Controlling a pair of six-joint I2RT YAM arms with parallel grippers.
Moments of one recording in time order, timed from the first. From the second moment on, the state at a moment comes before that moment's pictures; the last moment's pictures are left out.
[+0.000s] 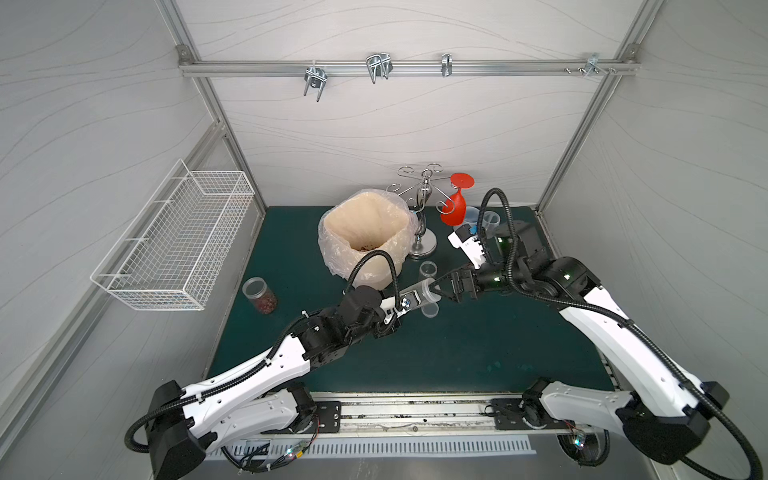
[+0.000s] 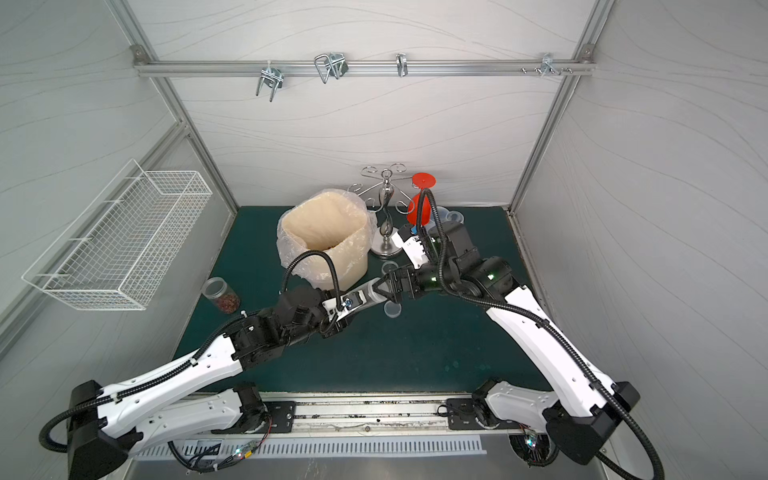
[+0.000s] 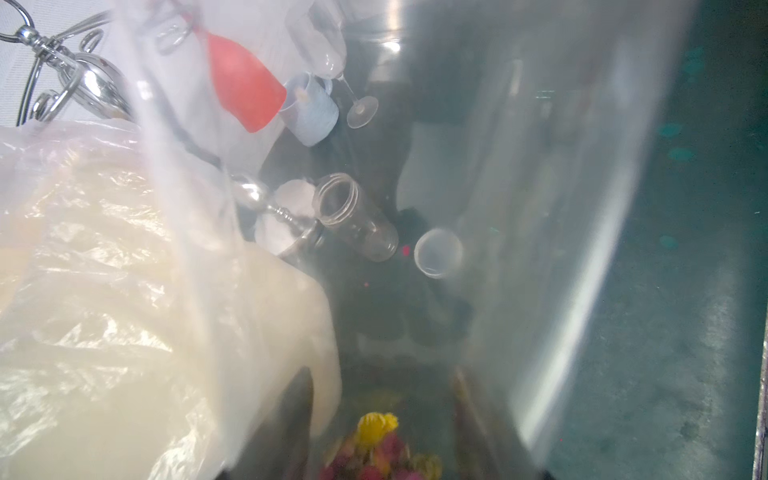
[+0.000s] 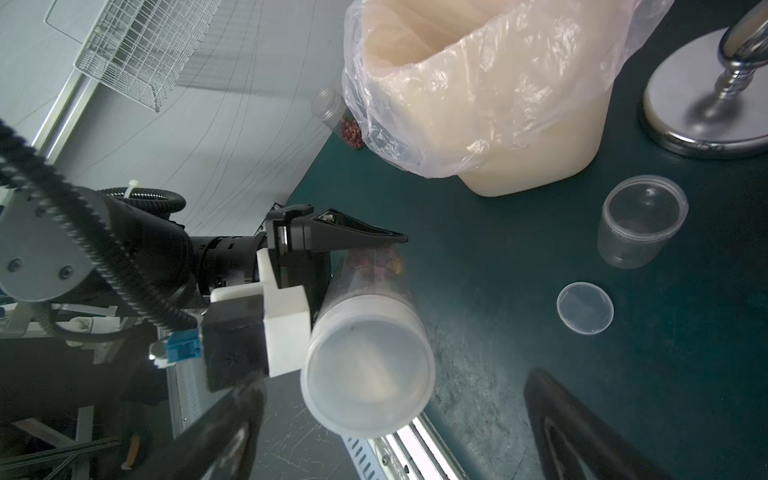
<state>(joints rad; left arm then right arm) -0.91 0.97 0.75 -0.33 -0.13 0.48 0.68 1.17 1.37 -0.90 -0.54 0.29</state>
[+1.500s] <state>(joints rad) -0.89 0.92 0.75 -0.42 0.14 0.42 0.79 1.24 1.45 -1.02 -0.61 -0.61</state>
